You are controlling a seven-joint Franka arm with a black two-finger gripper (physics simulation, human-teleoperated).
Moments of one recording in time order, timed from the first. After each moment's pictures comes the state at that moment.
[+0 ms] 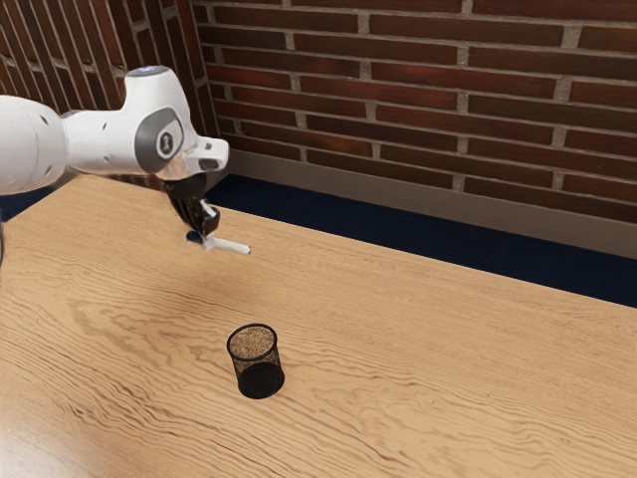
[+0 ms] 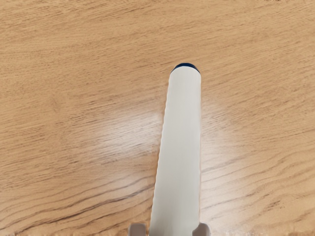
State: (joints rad) arm -0.17 0.31 0.34 -1.74 -0.15 2.08 0.50
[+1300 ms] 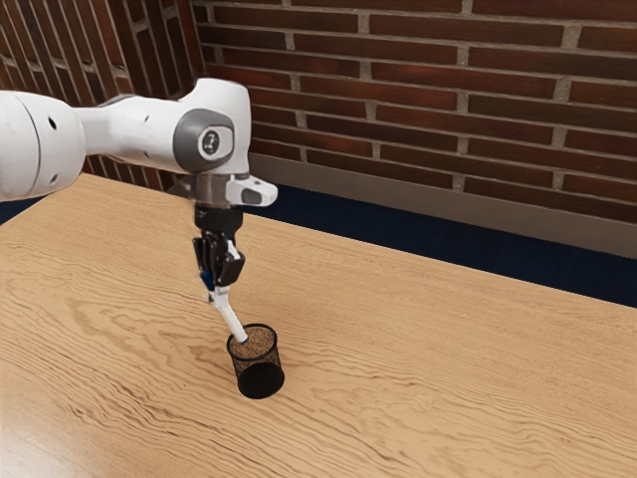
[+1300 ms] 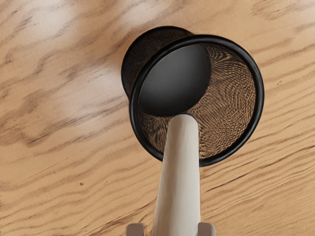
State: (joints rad) arm -0.37 0.24 0.34 -1.77 -0.11 1.60 0.41
